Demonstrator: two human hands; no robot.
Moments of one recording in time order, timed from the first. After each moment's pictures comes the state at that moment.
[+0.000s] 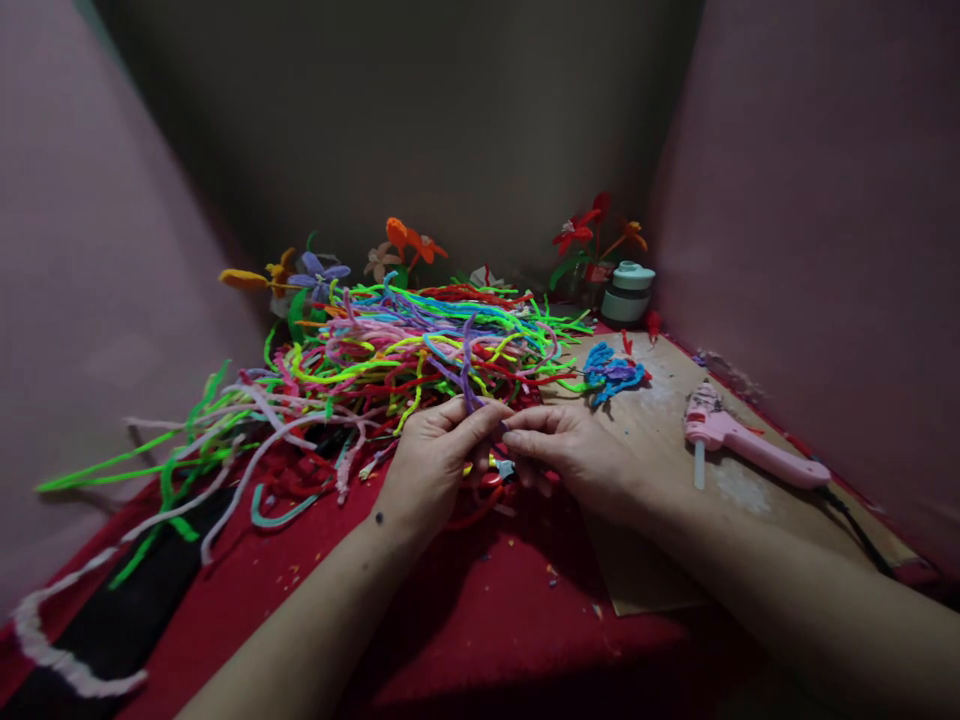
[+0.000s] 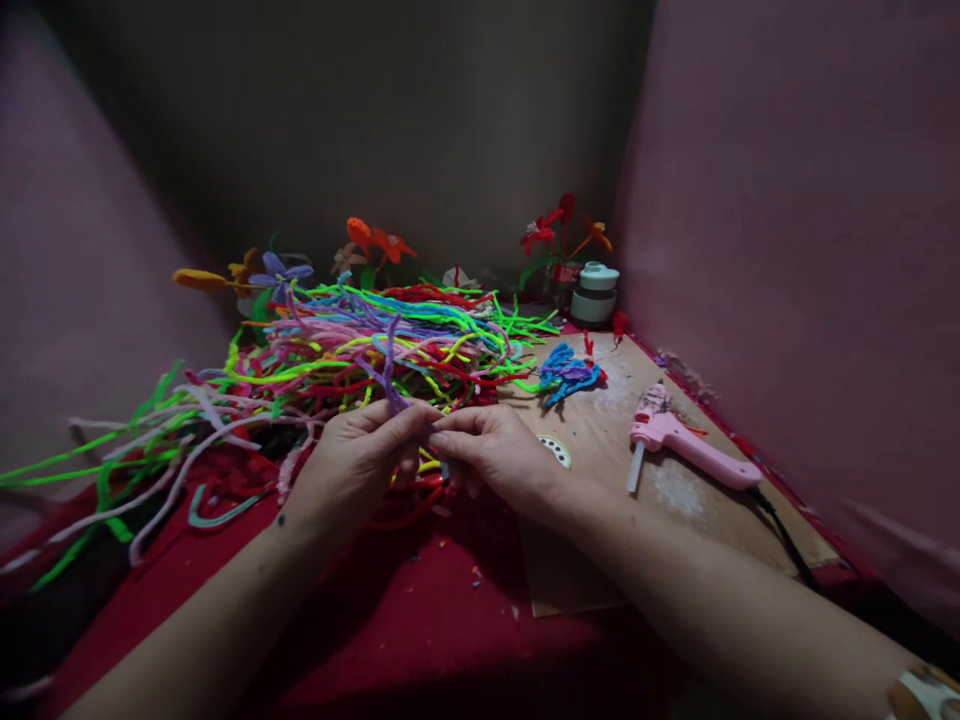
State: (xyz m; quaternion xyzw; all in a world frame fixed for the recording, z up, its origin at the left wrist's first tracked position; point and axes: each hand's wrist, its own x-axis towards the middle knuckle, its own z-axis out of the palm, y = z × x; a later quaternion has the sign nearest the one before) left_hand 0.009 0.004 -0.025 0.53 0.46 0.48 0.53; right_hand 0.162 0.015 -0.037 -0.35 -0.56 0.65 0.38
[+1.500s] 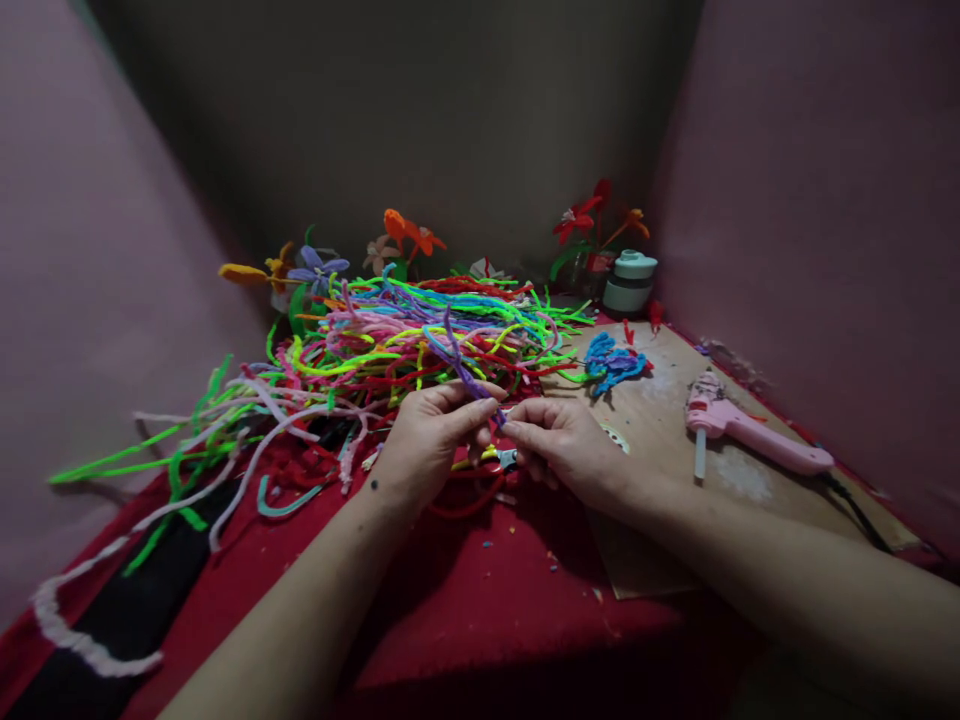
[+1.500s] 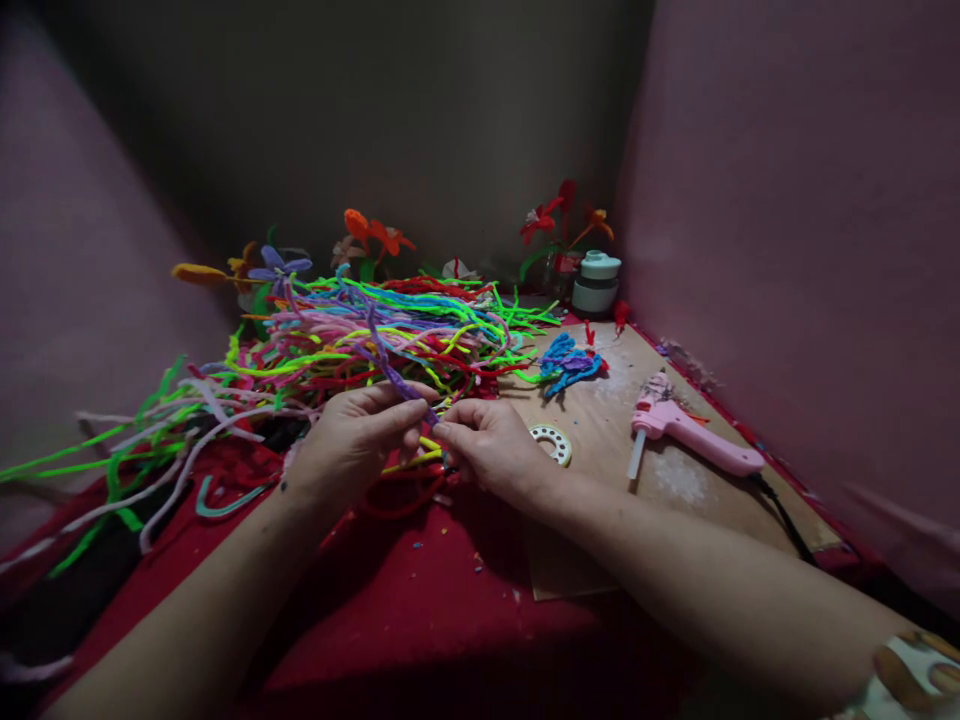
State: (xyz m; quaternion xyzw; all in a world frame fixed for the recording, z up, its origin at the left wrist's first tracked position) left_hand 0.000 0.018 -0.029 0.53 0.44 0.47 0.56; right_hand 0.154 0.012 -0.044 -0.41 -0.56 0.60 0.40
